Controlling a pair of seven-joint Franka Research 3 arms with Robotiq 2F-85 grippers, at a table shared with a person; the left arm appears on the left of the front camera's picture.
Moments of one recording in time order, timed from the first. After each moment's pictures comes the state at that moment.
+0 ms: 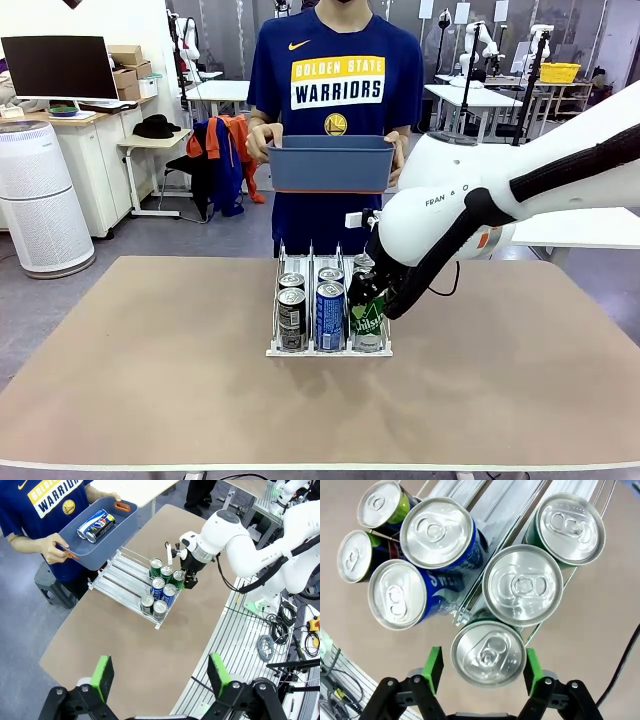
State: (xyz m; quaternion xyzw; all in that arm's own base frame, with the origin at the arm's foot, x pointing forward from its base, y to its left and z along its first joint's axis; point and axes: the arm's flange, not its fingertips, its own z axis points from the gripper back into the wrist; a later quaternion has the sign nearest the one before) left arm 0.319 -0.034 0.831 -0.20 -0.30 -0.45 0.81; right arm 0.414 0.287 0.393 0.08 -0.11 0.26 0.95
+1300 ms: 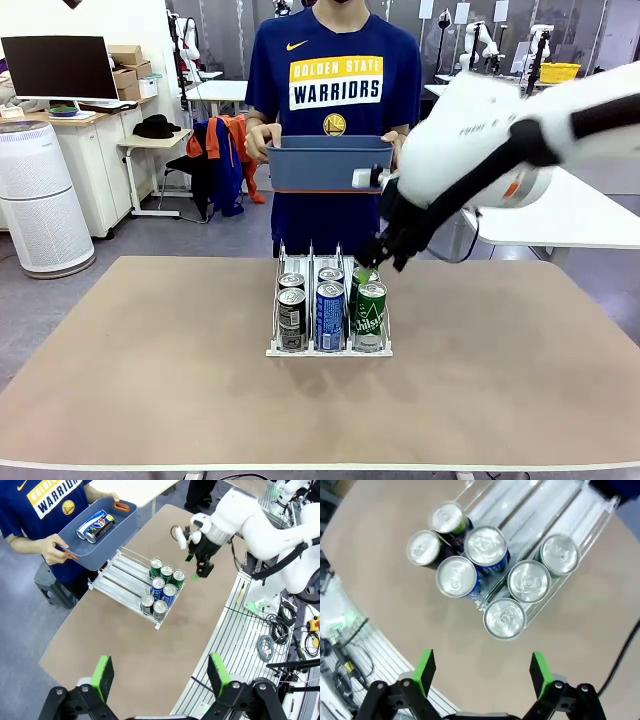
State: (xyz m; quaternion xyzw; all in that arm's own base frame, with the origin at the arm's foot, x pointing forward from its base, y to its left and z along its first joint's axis) left arm 0.319 -0.034 0.831 -0.20 -0.30 -0.45 0.82; right arm 0.399 0.264 0.494 0.13 -0.14 0.34 0.92
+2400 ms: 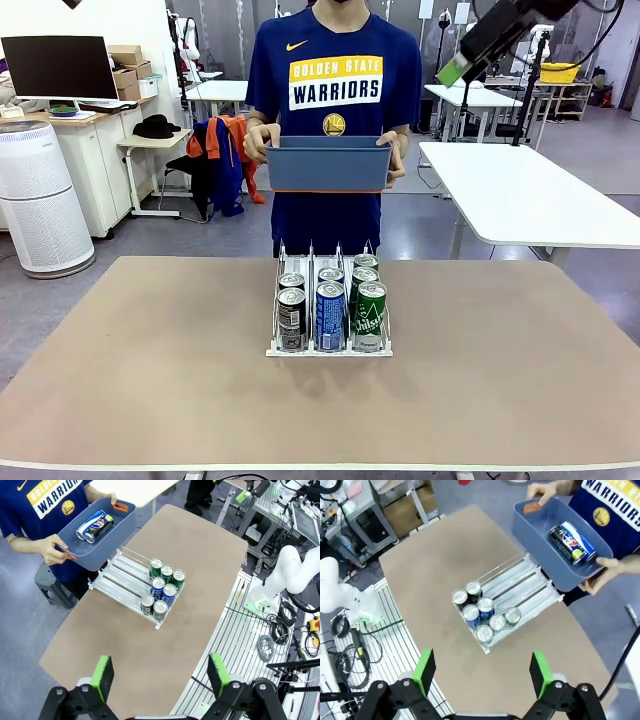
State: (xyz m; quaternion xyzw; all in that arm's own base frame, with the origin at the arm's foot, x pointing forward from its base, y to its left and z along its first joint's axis) left arm 0.319 -0.034 0.831 -0.20 -0.30 -0.45 0.82; right arm 0.365 0.158 0.767 0.18 -0.29 0.44 0.83
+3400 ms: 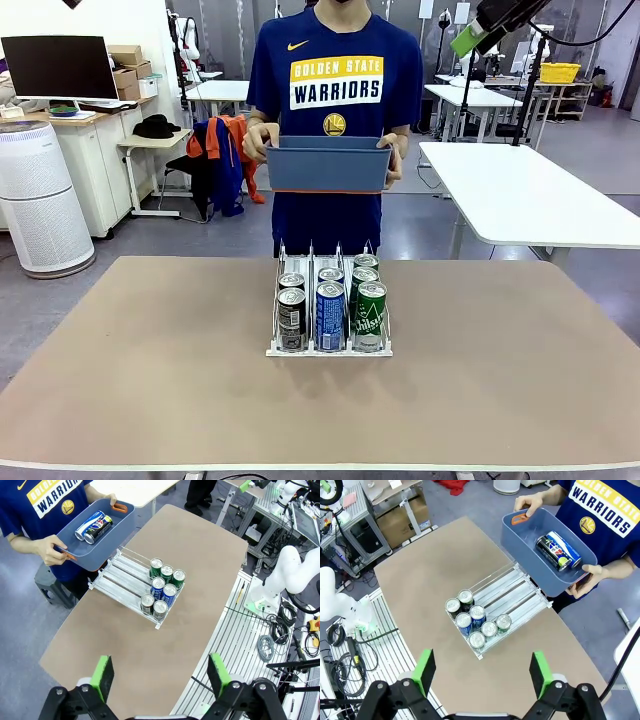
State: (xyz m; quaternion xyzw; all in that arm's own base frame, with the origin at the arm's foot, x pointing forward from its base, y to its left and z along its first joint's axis) left arm 0.319 -0.034 0.831 -0.20 -0.30 -0.45 0.82; right arm 0.362 0.147 0.783 0.18 -0.32 0.42 0.83
